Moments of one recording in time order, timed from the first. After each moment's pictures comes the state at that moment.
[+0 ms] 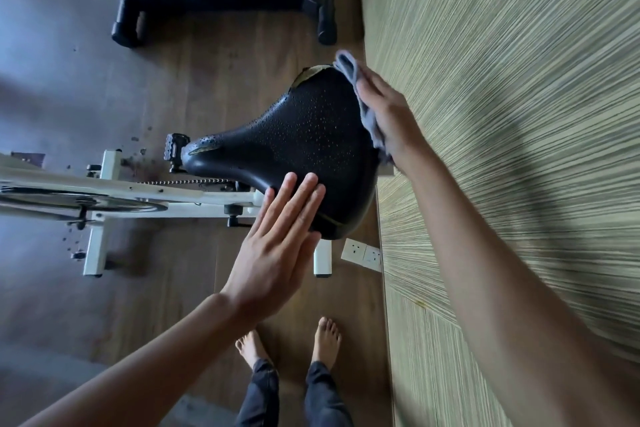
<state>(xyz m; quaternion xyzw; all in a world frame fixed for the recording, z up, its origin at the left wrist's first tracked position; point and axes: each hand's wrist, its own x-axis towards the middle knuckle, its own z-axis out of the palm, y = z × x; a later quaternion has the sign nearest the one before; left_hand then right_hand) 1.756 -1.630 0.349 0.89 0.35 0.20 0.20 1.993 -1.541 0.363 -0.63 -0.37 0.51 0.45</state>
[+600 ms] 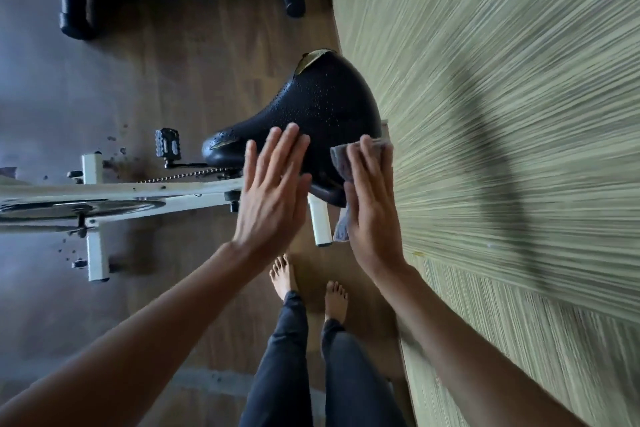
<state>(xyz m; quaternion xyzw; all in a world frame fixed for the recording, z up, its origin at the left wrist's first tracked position) 1.737 -1.583 0.370 0.90 0.38 0.16 0.17 1.870 -1.682 0.360 -0.76 -0.52 0.13 0.36</state>
